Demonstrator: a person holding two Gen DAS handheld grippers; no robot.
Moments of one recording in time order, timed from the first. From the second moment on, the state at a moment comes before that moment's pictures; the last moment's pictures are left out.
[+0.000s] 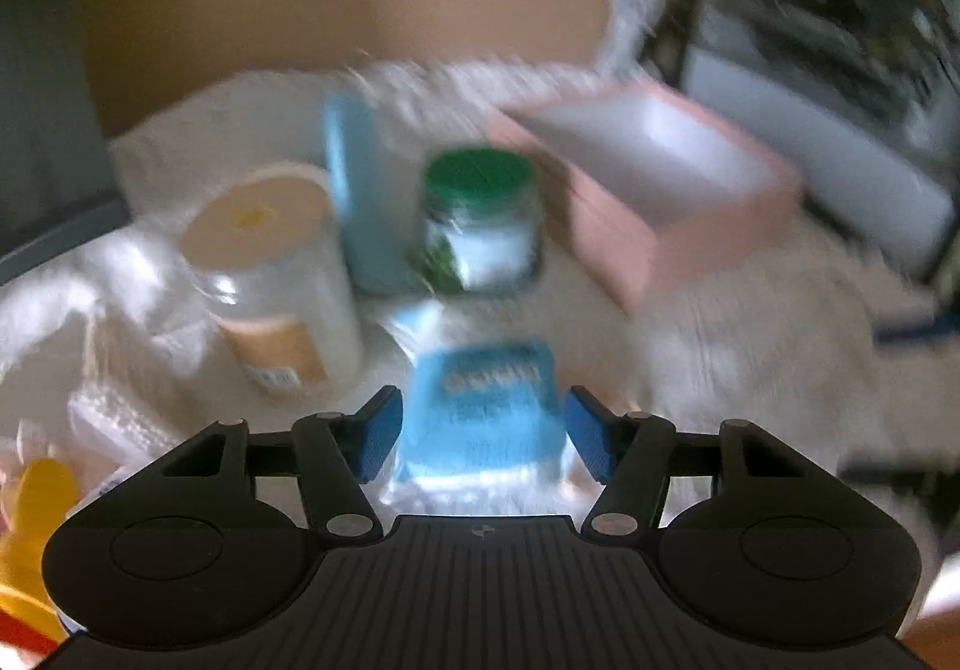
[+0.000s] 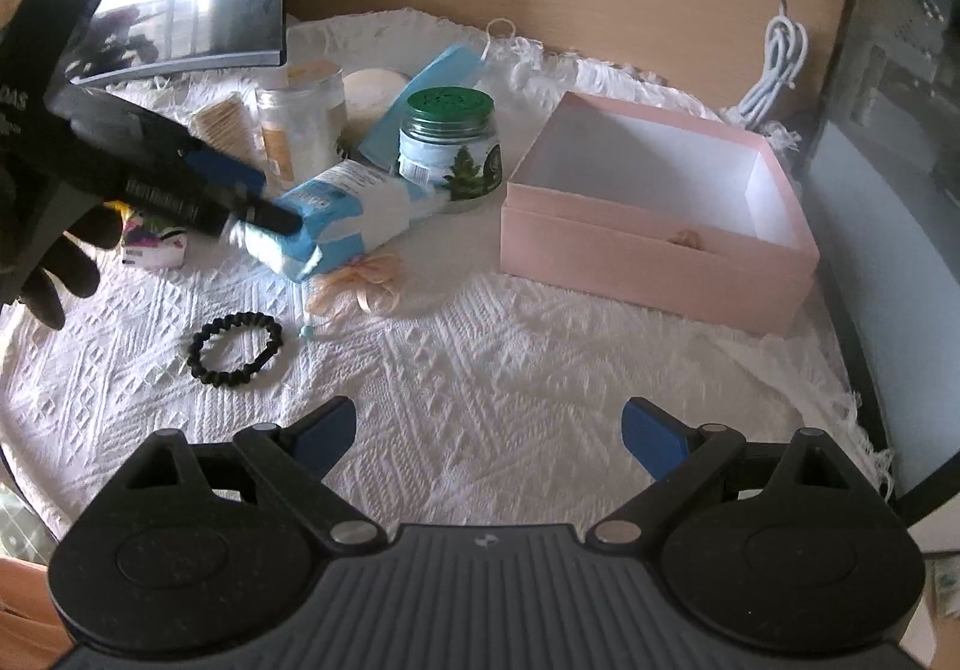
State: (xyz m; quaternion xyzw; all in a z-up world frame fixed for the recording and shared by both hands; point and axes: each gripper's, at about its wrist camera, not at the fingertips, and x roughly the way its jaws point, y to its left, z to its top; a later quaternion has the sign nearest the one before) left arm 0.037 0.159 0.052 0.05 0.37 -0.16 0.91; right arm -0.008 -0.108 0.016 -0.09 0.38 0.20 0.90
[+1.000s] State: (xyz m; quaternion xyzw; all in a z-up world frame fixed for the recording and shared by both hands) left arm -0.031 0.234 0.058 -0.15 0.39 -0.02 0.91; right arm 0.012 -0.004 -0.006 -0.14 0.34 0.38 0.85
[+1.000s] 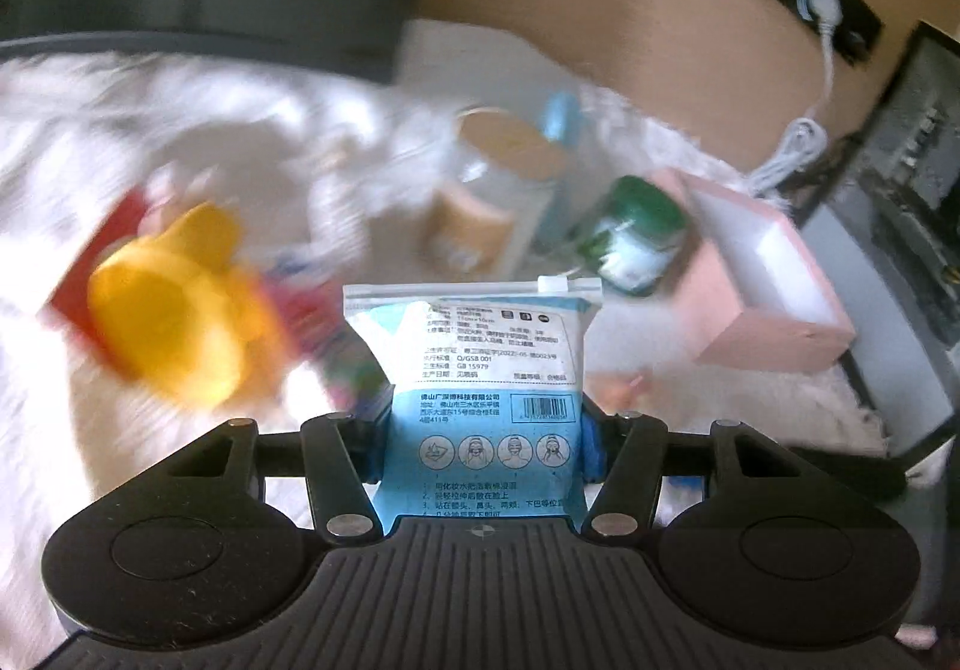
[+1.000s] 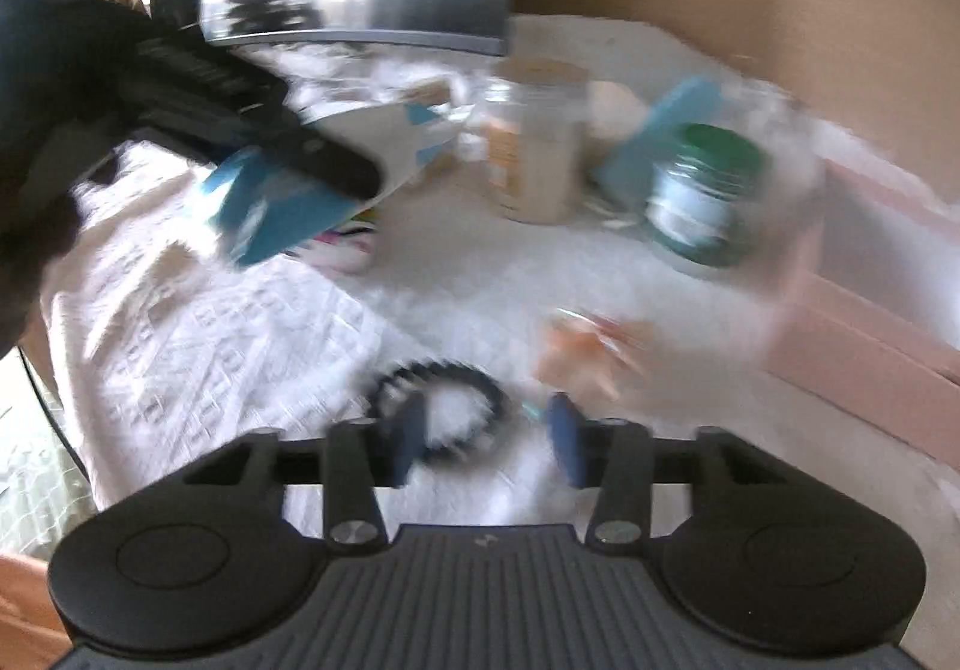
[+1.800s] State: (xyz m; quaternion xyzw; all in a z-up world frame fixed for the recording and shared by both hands) left arm -0.034 0.182 0.052 -0.14 0.42 -0.13 0.89; right arm 0.004 -0.079 0.039 -0.14 0.34 0.32 0.87
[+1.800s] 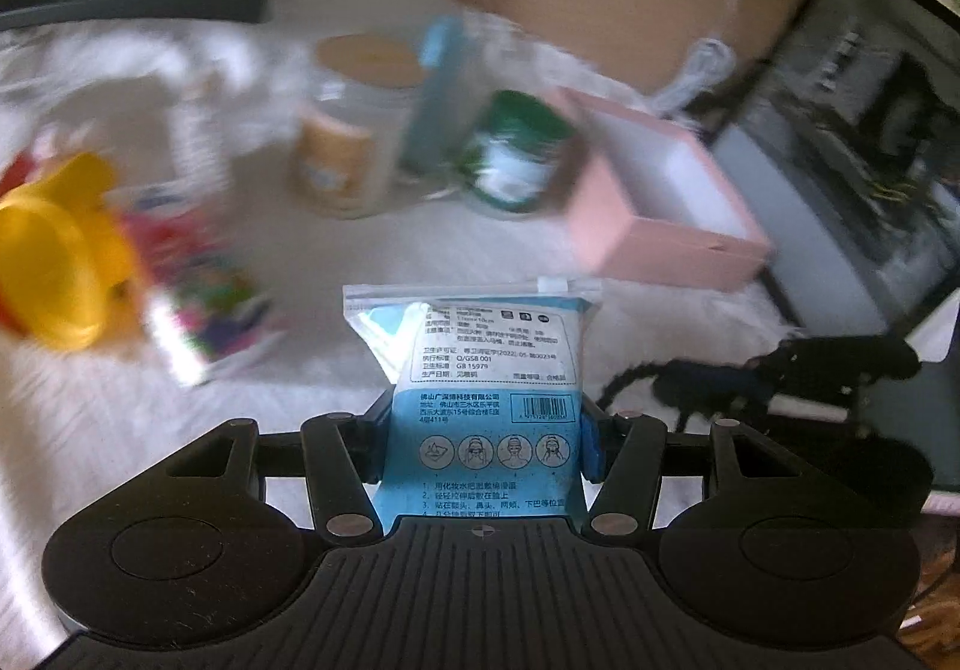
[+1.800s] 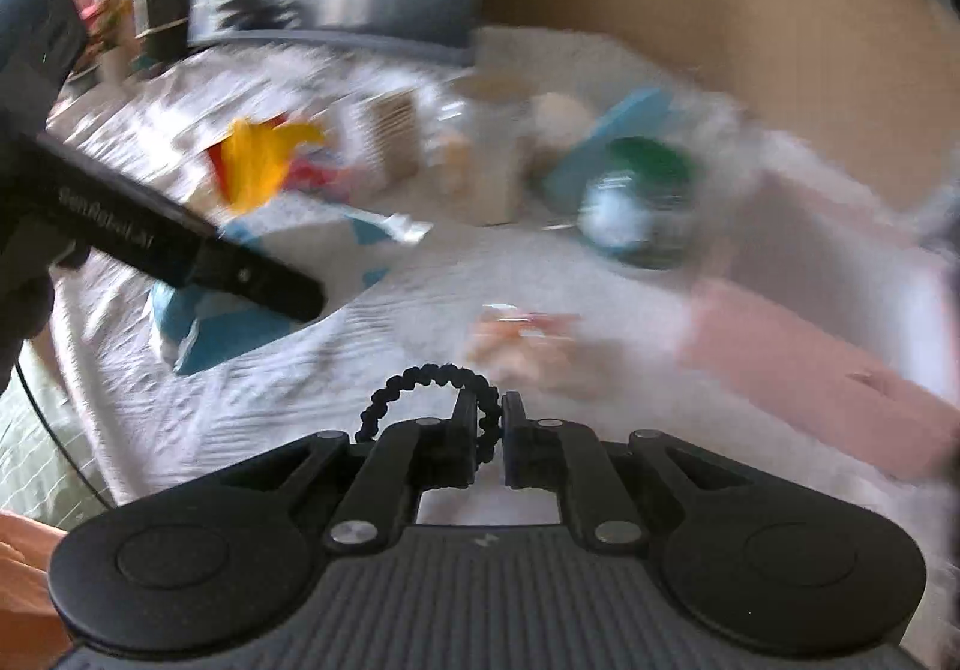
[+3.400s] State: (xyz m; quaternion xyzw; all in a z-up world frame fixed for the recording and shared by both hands) left arm -0.041 0.199 0.063 -0.13 0.28 0.07 0.95; right arm 0.044 -0.089 0.036 -0.11 0.34 0.23 0.91
